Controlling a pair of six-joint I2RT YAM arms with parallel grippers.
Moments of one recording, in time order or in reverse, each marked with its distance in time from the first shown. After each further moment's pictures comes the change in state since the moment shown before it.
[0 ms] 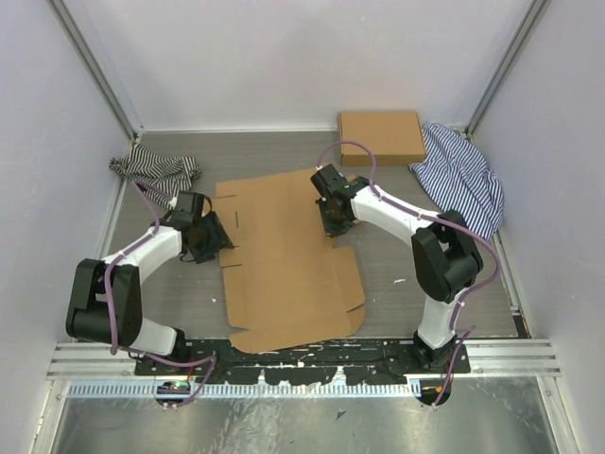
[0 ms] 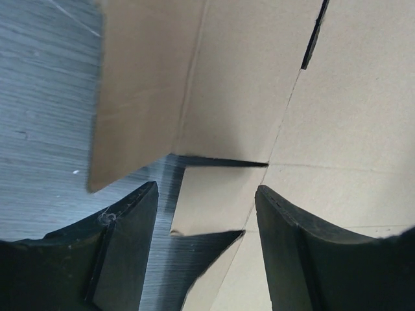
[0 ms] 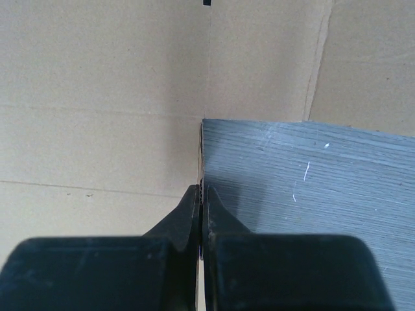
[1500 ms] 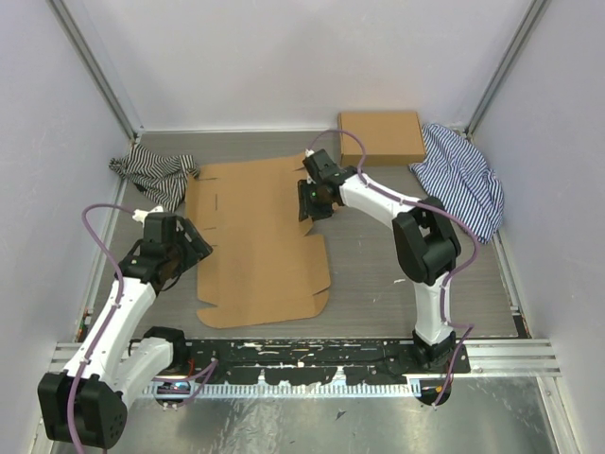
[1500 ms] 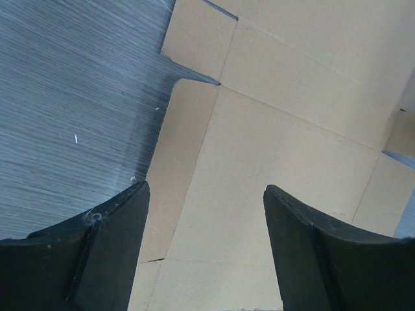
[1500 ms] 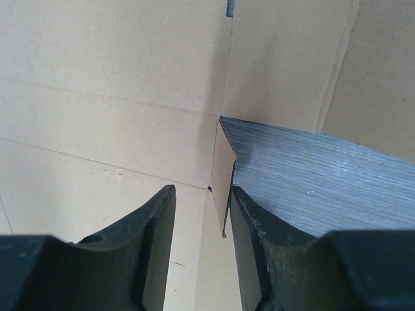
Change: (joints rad) left arm 0.024 -0.558 -0.117 -0.206 -0.148 -0.008; right arm -0.039 0.175 0.181 0.162 -0.225 0.095
